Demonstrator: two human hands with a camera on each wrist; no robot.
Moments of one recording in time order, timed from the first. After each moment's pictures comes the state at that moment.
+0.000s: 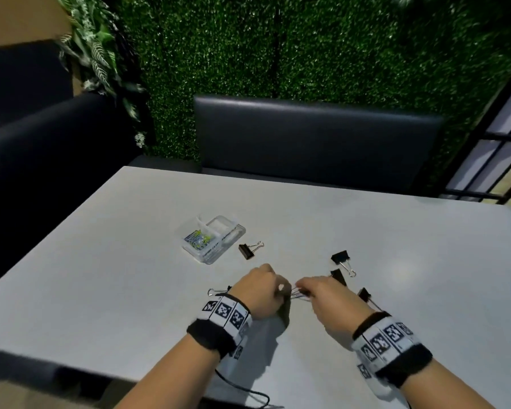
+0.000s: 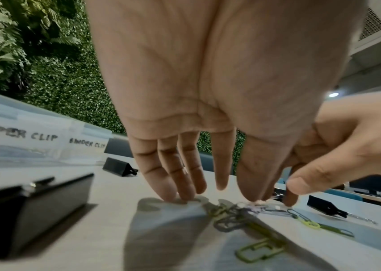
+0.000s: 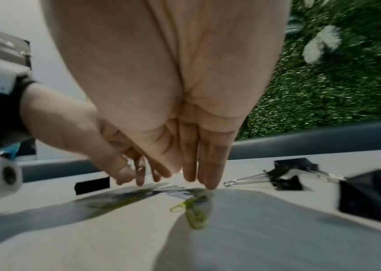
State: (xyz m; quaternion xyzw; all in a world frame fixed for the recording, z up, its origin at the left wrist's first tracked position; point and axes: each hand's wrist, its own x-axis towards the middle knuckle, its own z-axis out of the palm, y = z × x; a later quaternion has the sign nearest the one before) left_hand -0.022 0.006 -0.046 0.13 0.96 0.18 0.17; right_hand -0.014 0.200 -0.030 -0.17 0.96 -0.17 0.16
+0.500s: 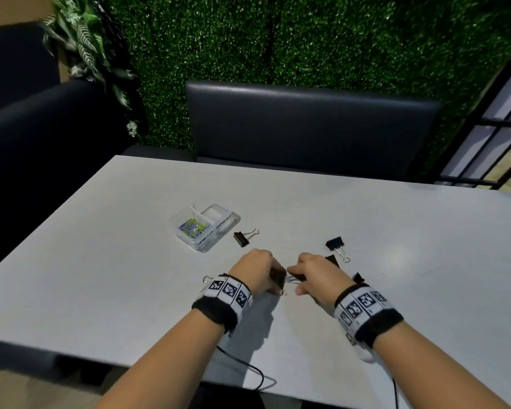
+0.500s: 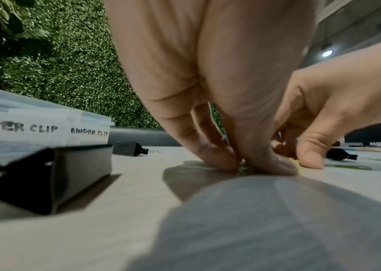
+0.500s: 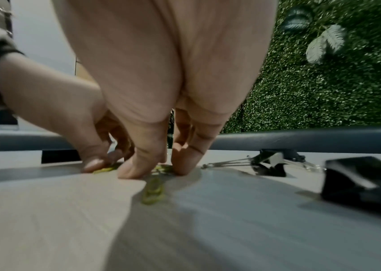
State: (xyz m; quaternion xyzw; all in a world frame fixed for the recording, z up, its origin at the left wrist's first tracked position) left_hand -0.036 0.013 -0.047 0.13 0.97 0.17 0.14; right_hand -0.044 0.193 -0.042 -0.21 0.96 -0.10 0.17
